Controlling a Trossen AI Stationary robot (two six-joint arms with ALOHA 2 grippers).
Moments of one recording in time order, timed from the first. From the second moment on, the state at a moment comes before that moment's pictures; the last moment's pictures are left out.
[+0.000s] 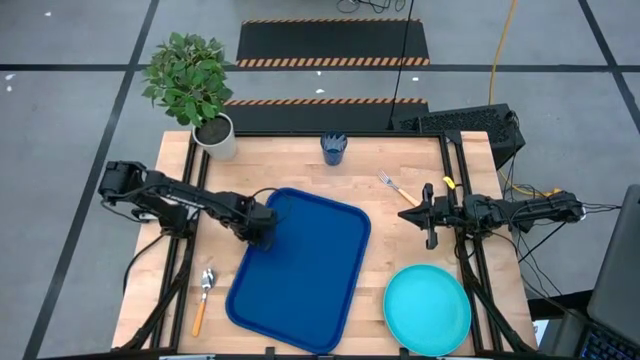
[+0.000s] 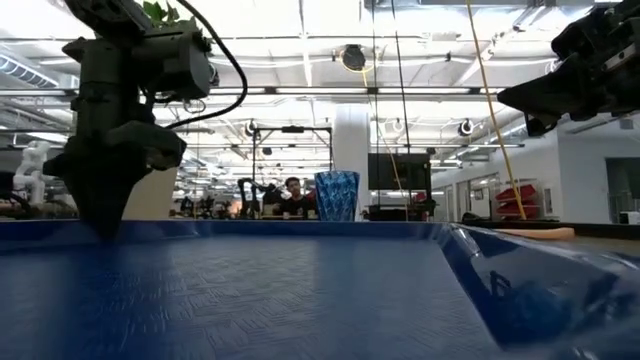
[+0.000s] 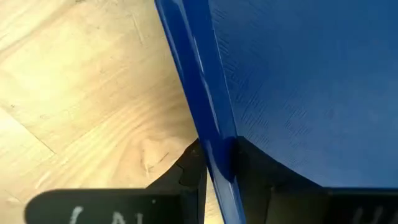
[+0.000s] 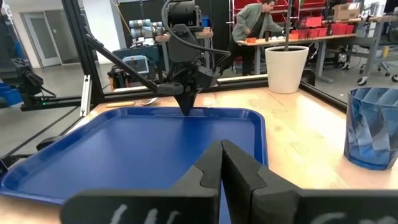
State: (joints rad) left arm -0.07 1.50 0.71 -0.73 0.10 -1.06; right arm 0.14 0.10 0.02 0.03 0.19 0.11
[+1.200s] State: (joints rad) left arm 0.27 1.50 0.88 -0.73 0.04 -0.44; right arm 0.14 0.11 0.02 0.04 0.18 0.14
